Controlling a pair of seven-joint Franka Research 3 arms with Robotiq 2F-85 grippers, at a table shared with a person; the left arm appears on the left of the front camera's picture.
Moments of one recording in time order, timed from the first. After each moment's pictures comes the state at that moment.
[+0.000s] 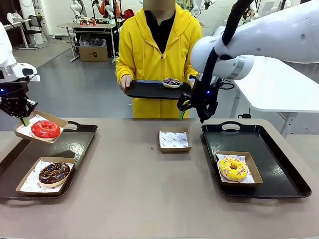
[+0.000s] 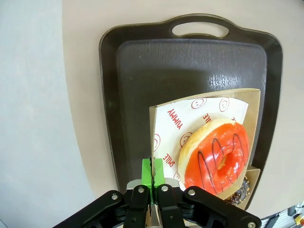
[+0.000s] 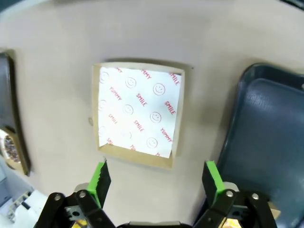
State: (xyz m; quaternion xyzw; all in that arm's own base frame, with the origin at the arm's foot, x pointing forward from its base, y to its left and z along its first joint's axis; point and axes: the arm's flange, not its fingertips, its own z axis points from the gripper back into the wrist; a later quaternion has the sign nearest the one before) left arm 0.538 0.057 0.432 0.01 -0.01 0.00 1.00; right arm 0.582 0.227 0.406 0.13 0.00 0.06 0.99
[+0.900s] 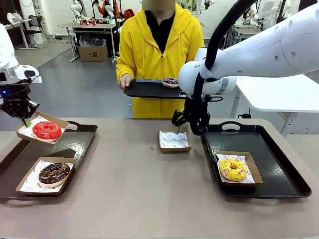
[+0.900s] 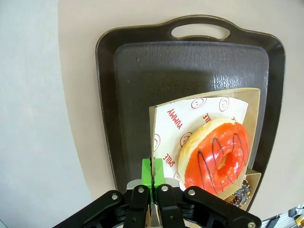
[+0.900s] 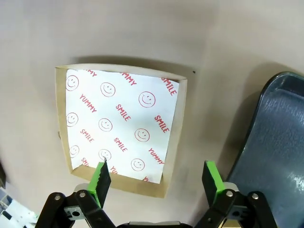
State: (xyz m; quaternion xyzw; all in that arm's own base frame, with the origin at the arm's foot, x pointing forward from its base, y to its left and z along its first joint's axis) left arm 0.541 0.056 0.429 0.01 -0.01 -0.01 1.00; right arm 0.587 0.251 0.348 0.08 0.02 0.08 0.99
